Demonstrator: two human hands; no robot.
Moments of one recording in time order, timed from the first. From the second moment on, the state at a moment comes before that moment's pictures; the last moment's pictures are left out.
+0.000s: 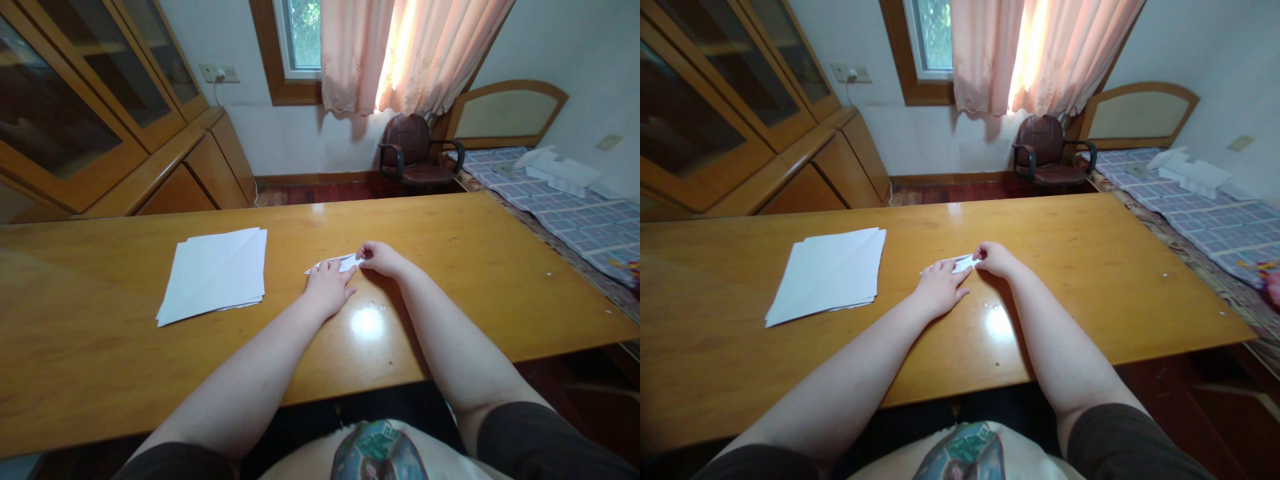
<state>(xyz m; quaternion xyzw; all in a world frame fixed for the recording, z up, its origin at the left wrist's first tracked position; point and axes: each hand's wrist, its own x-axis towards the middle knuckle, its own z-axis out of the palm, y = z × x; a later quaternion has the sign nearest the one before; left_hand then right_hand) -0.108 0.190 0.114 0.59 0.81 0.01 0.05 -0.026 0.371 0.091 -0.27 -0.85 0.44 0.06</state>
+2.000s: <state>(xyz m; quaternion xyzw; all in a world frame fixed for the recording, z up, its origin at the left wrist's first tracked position) -0.177 0.183 0.116 0.67 0.72 0.14 0.13 -0.019 0.351 0.103 -0.02 -0.95 0.29 0.09</state>
